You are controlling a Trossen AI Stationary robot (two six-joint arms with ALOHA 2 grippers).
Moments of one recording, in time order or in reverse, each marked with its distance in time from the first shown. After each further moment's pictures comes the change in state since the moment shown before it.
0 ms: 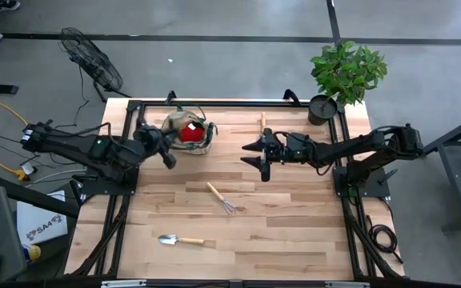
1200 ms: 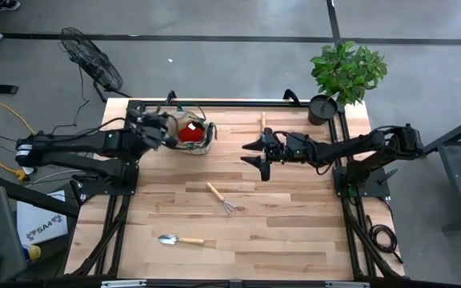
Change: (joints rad) left arm 0.329 0.040 -0.079 -0.116 -0.052 -0.037; right arm -0.007 0.000 0.000 -0.006 0.000 -0.011
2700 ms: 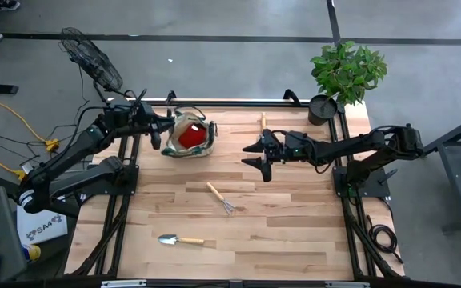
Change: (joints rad) left arm 0.713 -0.236 -0.163 0.215 1.366 0.310; right arm -0.020 0.000 0.000 -0.046 -0.075 0.012
